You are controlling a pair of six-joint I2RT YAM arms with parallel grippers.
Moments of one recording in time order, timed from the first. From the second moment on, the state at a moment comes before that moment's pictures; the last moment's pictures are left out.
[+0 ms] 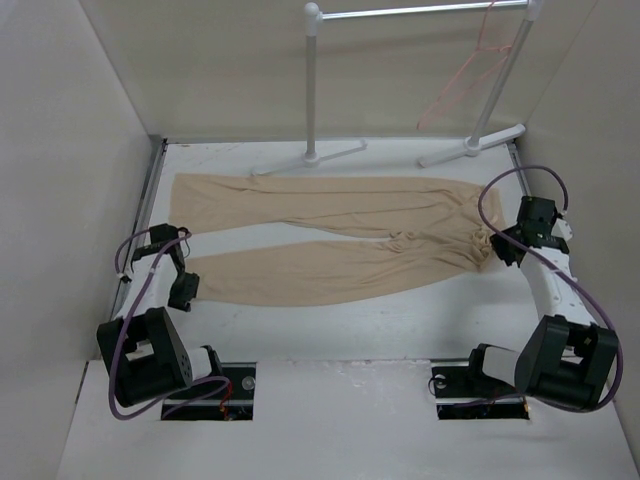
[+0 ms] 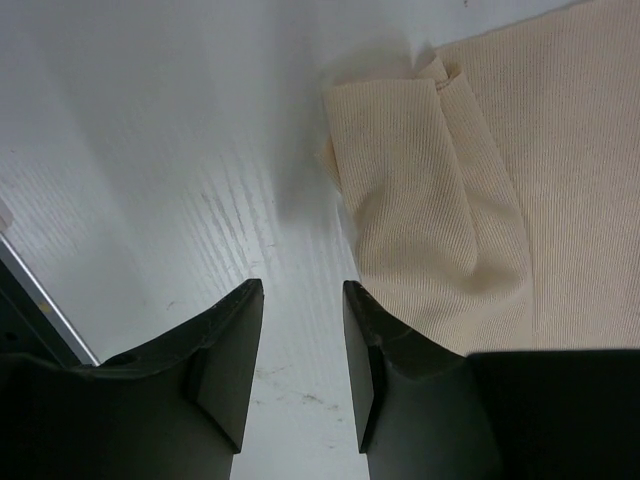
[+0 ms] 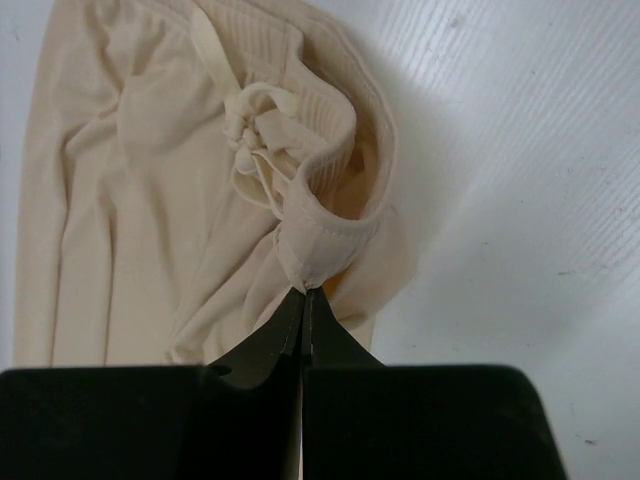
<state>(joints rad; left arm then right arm) 0.28 1.25 0.74 -0.90 -0.29 -1.06 -0.27 1.22 0.84 -0.52 0.17 0.91</state>
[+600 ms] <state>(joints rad) 0.28 1.26 0.67 -0.65 -0.22 -1.10 -0.23 1.24 0.80 -0.50 0.11 0.90</state>
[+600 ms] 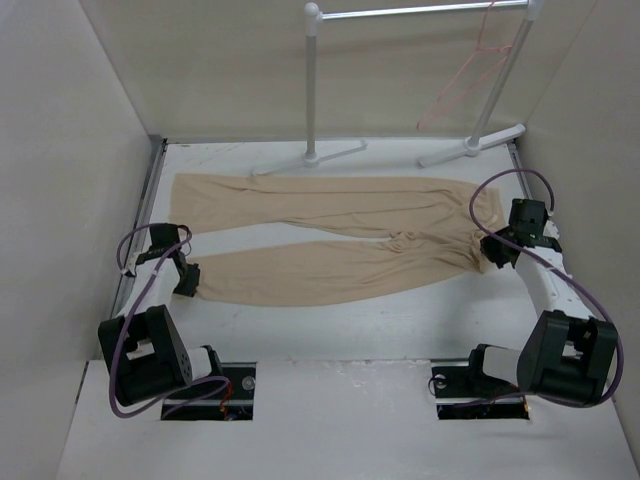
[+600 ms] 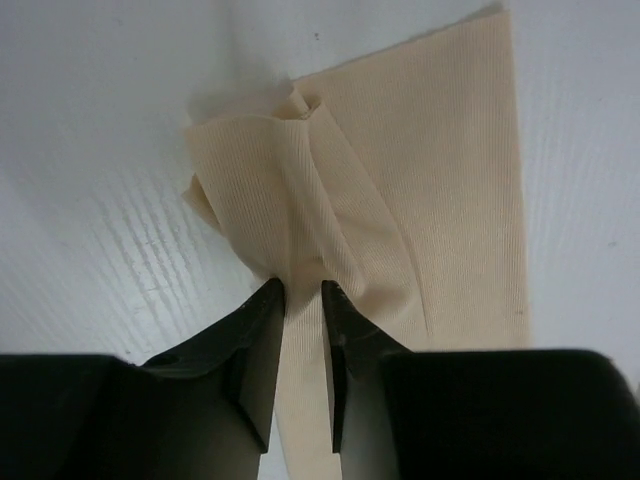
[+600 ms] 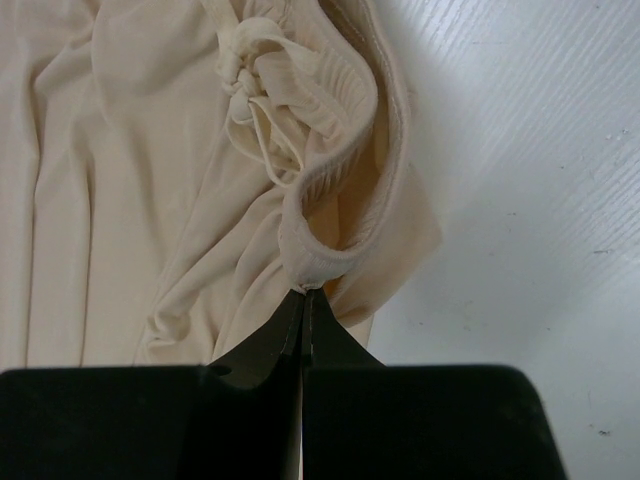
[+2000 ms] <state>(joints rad) 0.19 1.77 1.65 -0.70 -0.50 -0.91 -0.25 1.61 1.41 -0.52 0.11 0.91</state>
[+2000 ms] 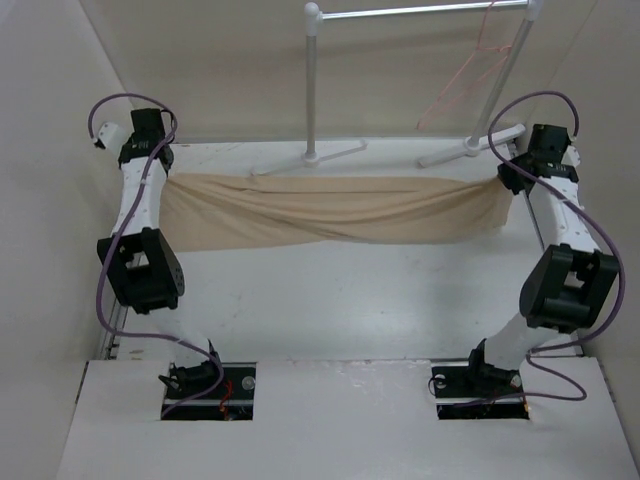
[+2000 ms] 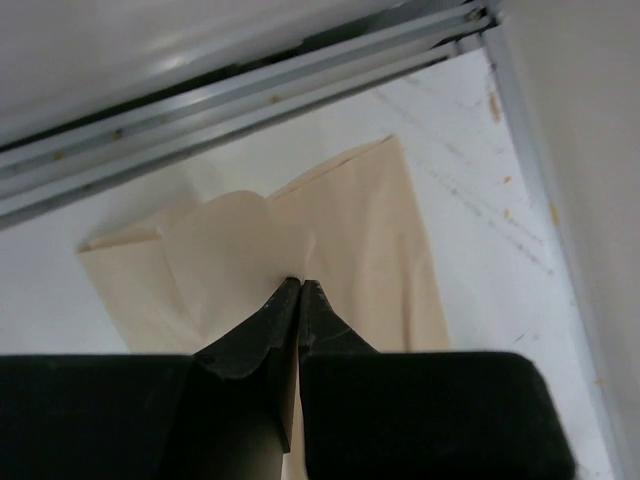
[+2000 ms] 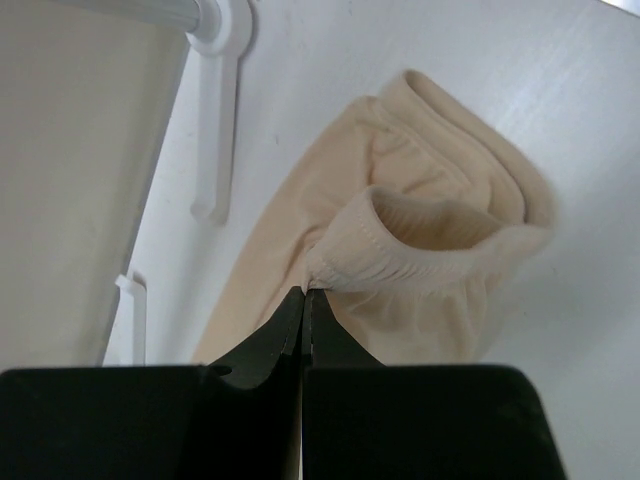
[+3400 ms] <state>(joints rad) 0.30 1.77 1.08 -0.40 -0.15 -0.98 -0.16 1.64 1.28 -0.41 0.09 0.88</state>
